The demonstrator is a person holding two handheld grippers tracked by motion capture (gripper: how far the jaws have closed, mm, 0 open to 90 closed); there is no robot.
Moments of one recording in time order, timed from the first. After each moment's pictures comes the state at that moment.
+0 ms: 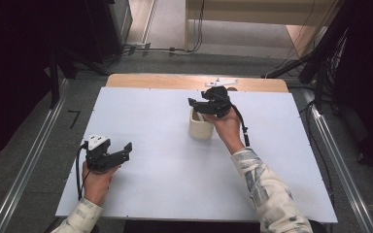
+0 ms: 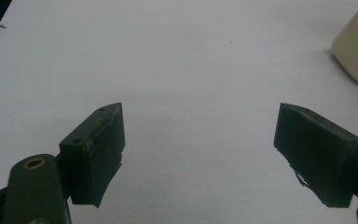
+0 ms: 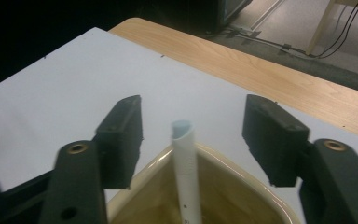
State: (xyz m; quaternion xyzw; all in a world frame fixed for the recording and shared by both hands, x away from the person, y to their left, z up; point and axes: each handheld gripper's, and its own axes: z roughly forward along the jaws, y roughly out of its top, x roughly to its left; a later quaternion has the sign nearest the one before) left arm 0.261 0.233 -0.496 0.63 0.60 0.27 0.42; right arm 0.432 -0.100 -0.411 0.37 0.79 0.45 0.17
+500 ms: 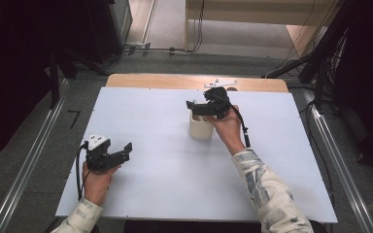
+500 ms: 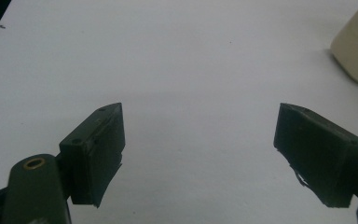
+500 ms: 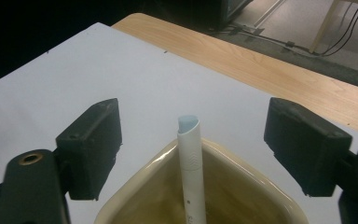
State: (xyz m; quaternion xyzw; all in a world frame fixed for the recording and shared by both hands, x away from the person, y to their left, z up) left arm 0.261 0.233 -0.496 0.63 0.60 0.27 0.41; right arm 0.431 -0.099 -0.412 0.37 0.79 0.45 0.17
